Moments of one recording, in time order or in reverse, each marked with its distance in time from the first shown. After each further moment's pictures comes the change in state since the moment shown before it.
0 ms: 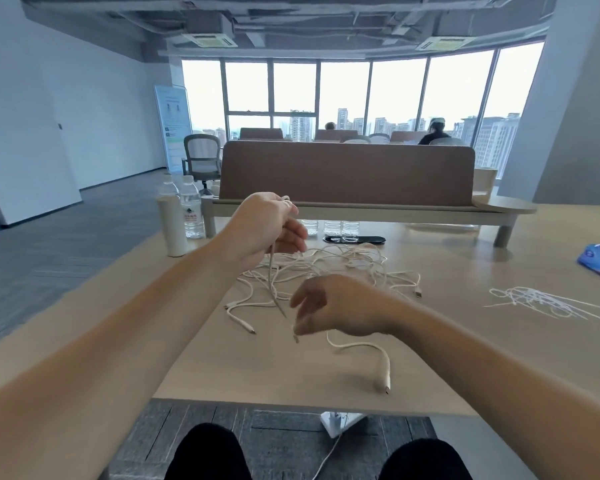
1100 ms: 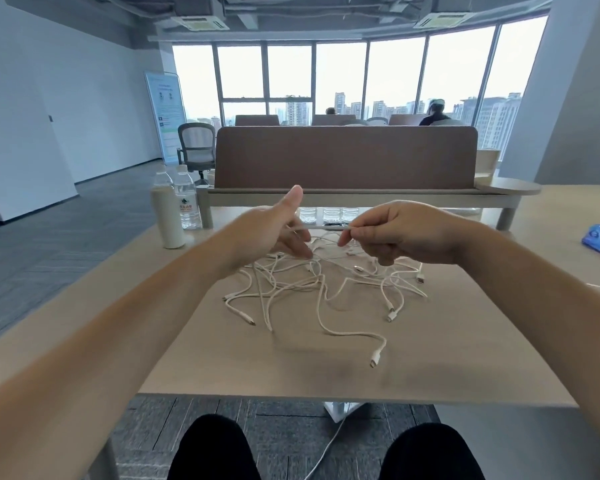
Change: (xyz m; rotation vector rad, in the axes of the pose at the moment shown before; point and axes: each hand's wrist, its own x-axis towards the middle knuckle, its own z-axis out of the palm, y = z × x) left_hand -0.017 -0.010 -0.012 0.447 -0.243 -0.056; right_hand -0.015 0.033 -0.090 0.468 -0.002 -0.045
